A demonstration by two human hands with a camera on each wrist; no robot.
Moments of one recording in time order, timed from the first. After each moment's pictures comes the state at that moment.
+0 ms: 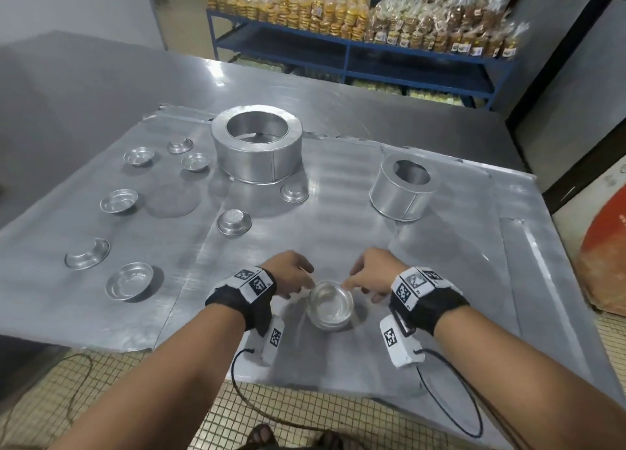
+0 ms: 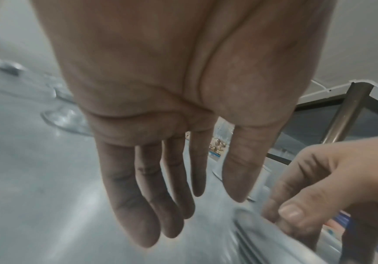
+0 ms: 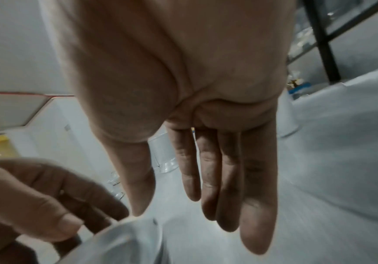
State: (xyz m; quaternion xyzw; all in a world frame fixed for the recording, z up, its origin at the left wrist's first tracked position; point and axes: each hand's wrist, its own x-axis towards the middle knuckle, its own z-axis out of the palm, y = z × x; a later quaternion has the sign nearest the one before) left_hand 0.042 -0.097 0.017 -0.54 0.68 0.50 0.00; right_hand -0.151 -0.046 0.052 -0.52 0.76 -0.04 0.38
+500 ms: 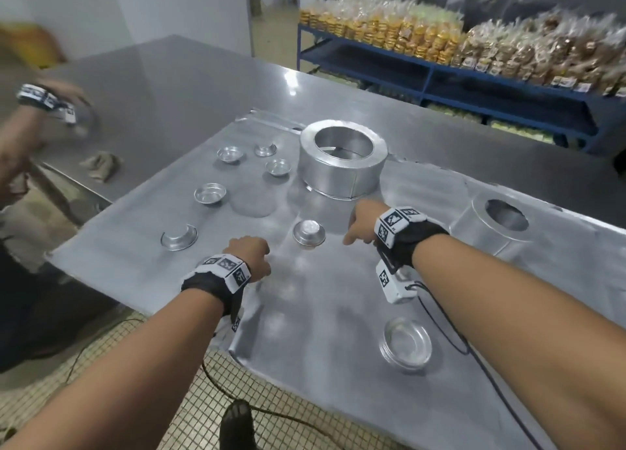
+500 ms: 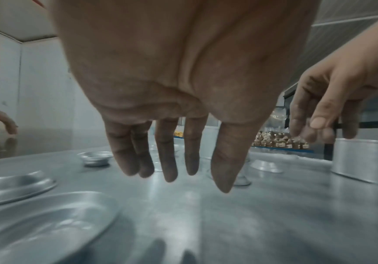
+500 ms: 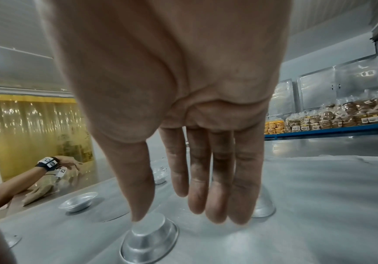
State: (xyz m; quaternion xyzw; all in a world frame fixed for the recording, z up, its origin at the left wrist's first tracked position) left_hand 0.224 -0.148 0.019 -0.71 0.67 0.21 0.05; right_hand -0.013 -0.193 0.097 -0.71 0.67 0.08 0.21
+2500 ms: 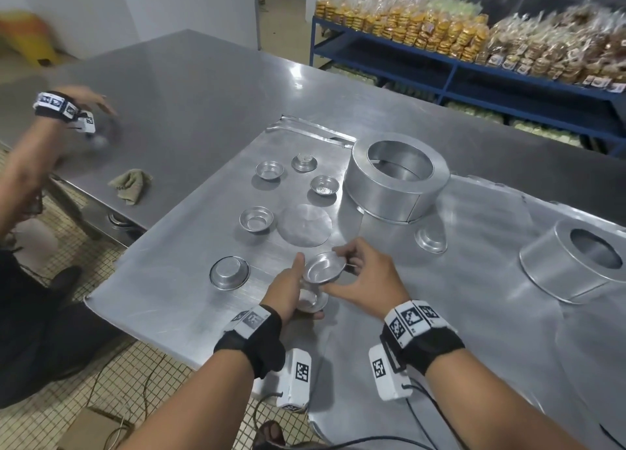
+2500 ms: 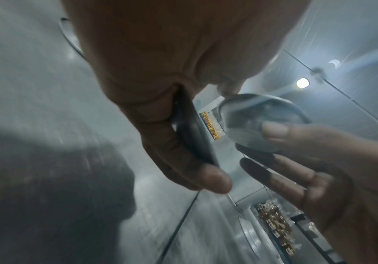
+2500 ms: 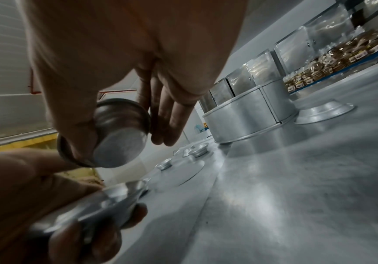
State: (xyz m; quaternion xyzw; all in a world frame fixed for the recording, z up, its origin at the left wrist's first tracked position) left_hand 0.290 -0.175 -0.001 -0.57 0.24 0.70 -0.36; right_hand 0.121 -0.181 0.023 -0.66 0.56 -0.34 0.37
